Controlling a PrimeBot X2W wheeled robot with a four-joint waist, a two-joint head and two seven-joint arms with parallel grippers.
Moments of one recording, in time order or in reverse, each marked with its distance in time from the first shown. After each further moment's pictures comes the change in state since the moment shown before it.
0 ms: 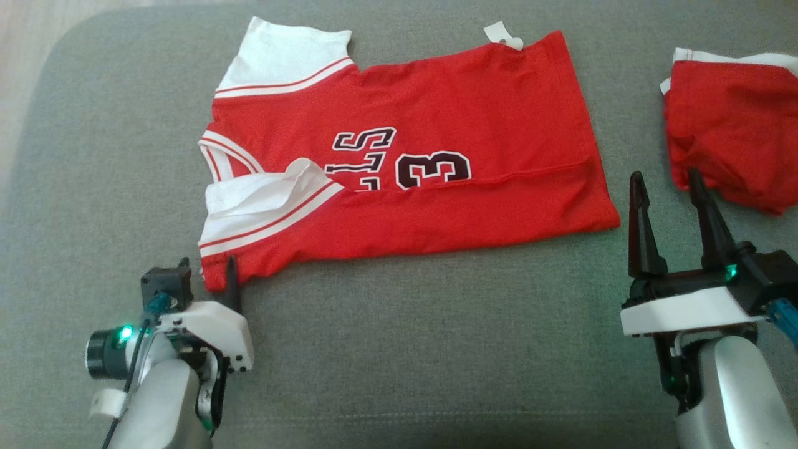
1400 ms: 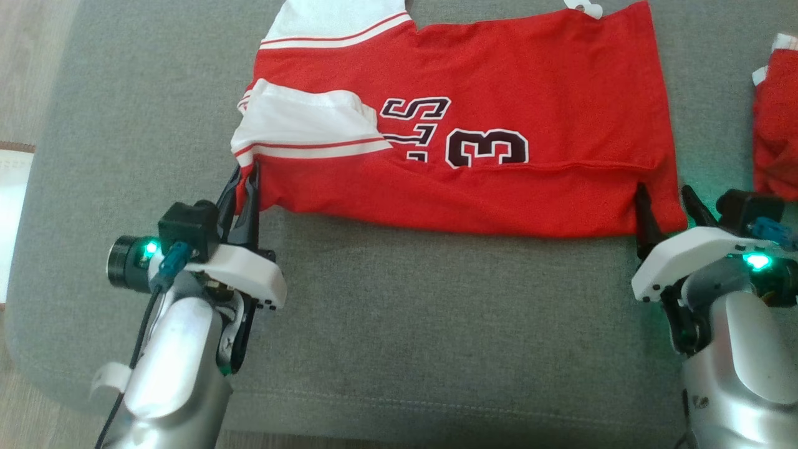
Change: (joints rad) left arm -0.097 -0.001 -0.088 -0.204 0.016 -0.068 -0.089; right arm -0.217 0.002 -0.144 0.365 -0.014 0.000 0.333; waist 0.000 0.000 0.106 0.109
